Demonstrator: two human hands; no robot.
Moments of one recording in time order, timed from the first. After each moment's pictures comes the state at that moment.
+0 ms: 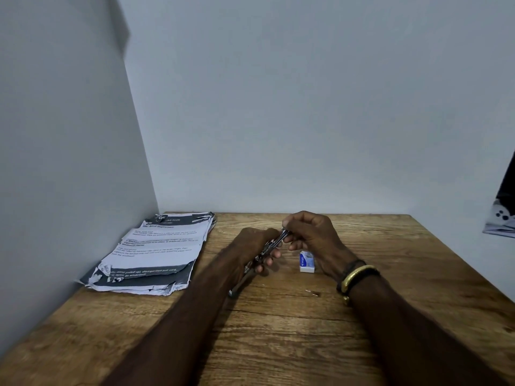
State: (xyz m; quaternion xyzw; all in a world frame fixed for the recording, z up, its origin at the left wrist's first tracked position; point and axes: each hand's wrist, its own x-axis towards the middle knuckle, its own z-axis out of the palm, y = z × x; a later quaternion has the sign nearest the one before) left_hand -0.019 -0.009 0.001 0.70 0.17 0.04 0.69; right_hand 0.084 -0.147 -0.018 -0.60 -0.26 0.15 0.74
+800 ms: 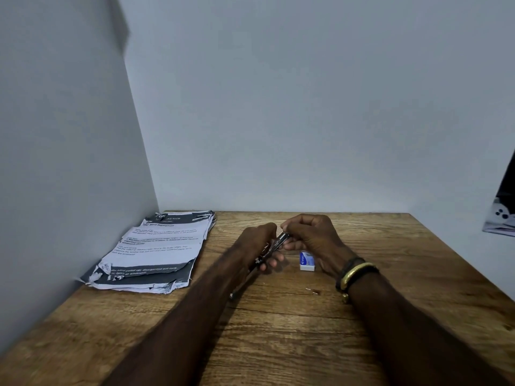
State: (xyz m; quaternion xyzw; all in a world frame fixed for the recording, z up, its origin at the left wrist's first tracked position) left_hand -0.019 -0.018 0.005 0.71 0.19 0.03 0.68; right_hand 0.081 -0.146 -0.019 -0.62 -0.23 0.15 0.73
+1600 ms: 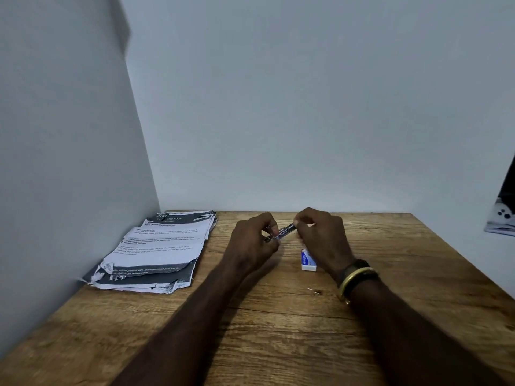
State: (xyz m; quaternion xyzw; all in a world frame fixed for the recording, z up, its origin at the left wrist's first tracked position) left_hand -0.015 0.003 -0.015 0.90 0.03 0.29 0.33; right_hand 0.086 -0.153 -0.024 -0.80 -0.30 -0.18 0.48
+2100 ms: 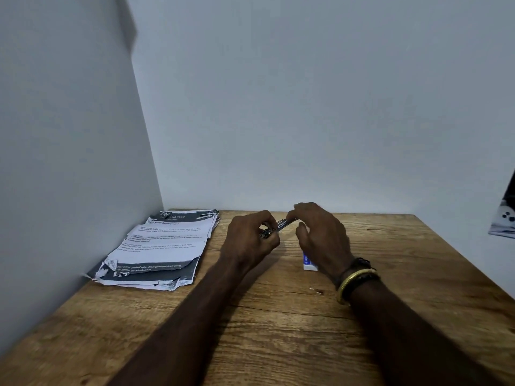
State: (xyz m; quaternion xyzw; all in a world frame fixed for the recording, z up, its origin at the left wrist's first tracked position) left_hand -0.018 0.007 -0.012 0.89 0.03 0.35 0.28; right_hand 0.067 -0.153 -0.013 -0.82 -0.39 -0.27 0.33
